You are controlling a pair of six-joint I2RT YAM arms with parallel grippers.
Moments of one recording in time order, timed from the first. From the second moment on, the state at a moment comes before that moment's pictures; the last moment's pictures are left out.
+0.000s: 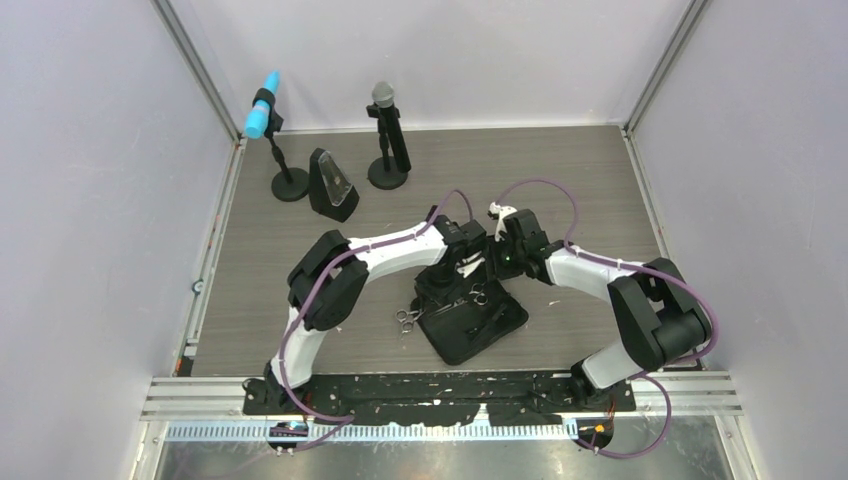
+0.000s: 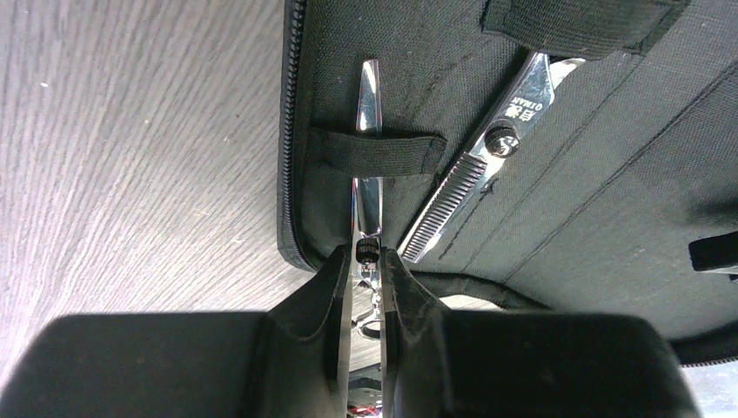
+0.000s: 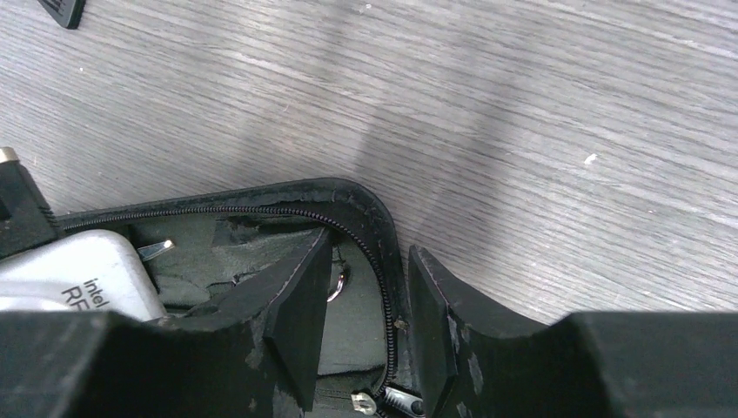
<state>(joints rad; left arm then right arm) -0.96 2.07 1.57 -1.06 0.02 -0.12 0.46 1.51 0.70 -0.09 -0.16 0.24</state>
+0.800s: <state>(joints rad) -0.95 1.45 1.09 -0.83 -0.18 -0.59 0.48 1.51 0.70 -0.05 -0.21 0.27</state>
